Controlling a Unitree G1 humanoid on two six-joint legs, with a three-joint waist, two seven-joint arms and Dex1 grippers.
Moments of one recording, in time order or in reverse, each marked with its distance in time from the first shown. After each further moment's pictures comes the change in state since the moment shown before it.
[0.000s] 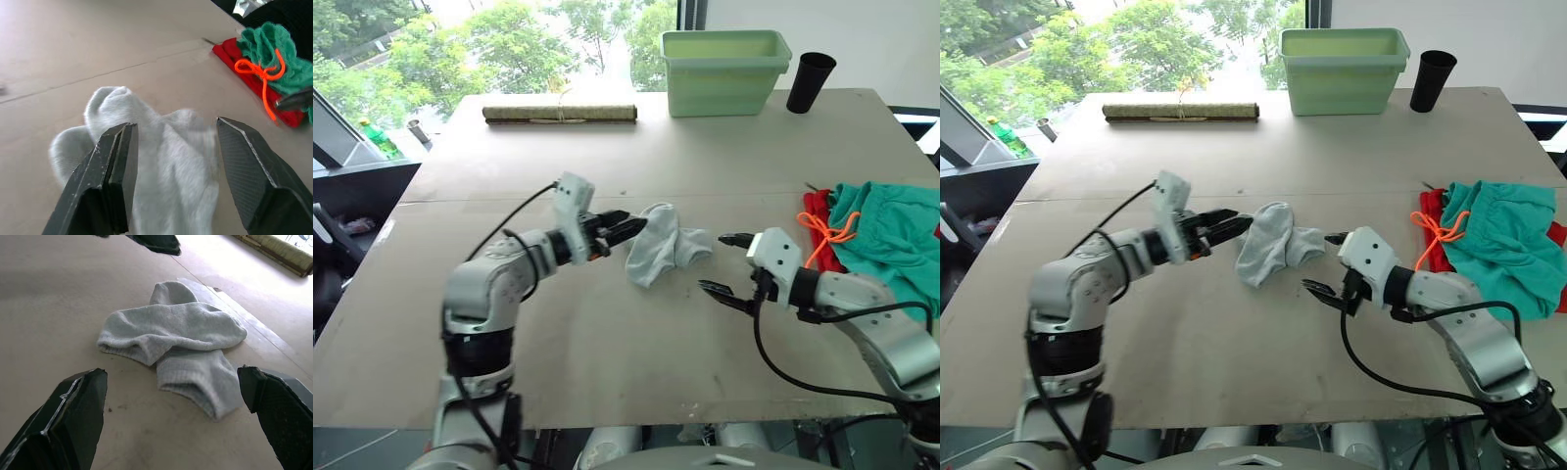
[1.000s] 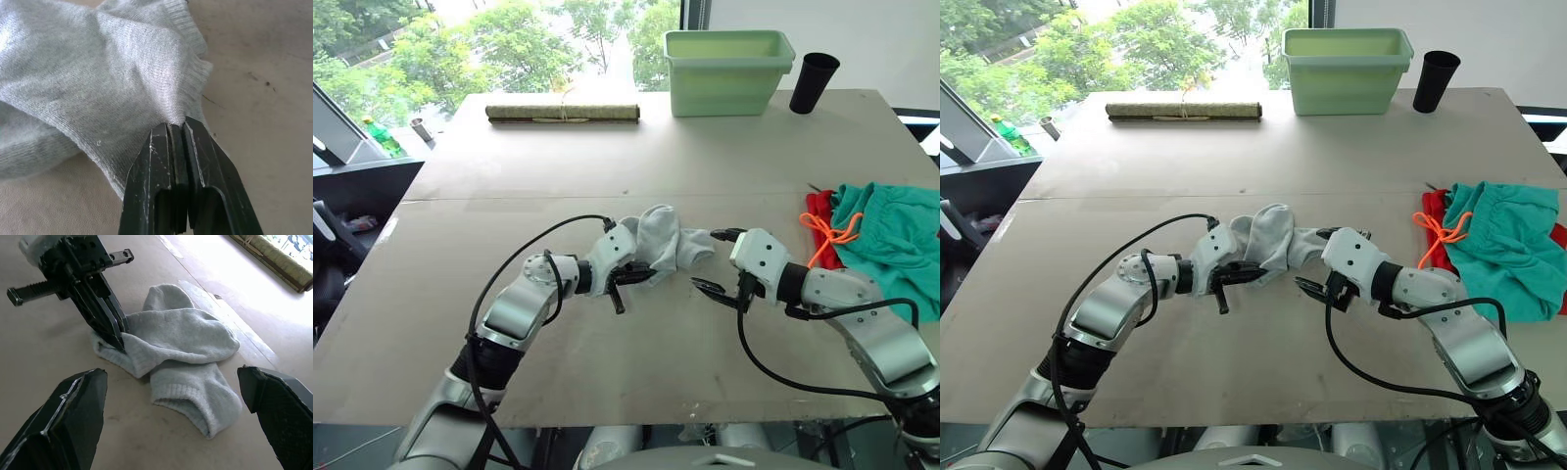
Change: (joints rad) left arm 0.009 0.075 -0.378 0.166 0.263 -0.389 -0.207; right arm -0.081 -0.031 0.104 -0.014 -0.169 -0.010 0.014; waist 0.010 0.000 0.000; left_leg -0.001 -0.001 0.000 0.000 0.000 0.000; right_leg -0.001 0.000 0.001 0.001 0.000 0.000
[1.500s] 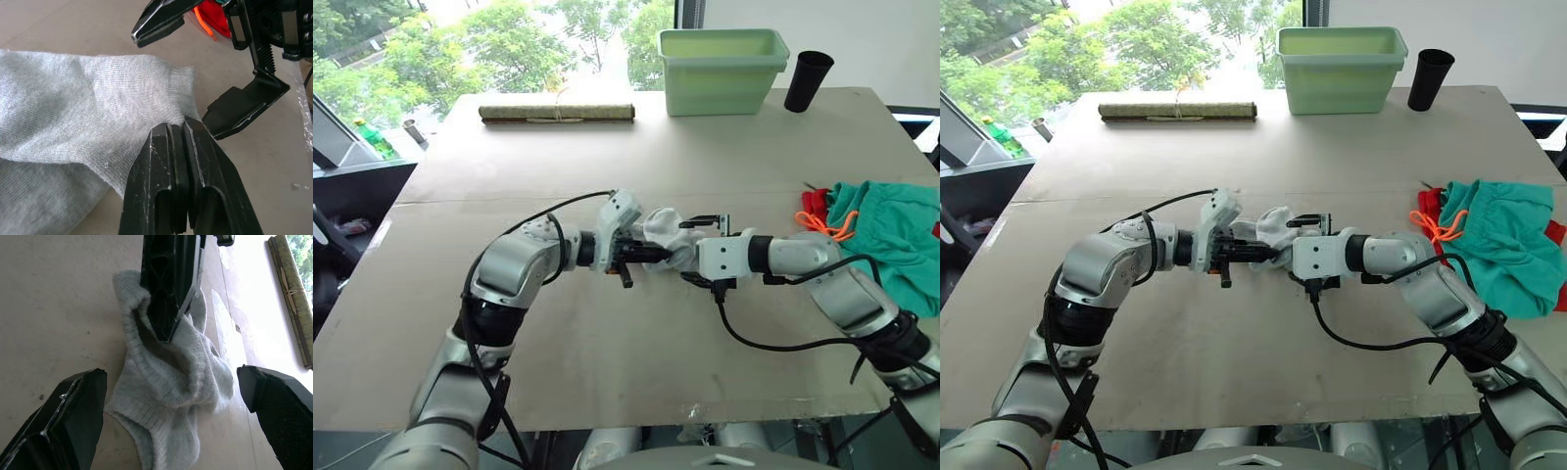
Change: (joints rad) left arm -0.248 -0.038 0.064 -0.011 -0.232 0.463 -0.022; right arm -0.276 0.029 0.181 0.313 -0.275 -0.371 0.160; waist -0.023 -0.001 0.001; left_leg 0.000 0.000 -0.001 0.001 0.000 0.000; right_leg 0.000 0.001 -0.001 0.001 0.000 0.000
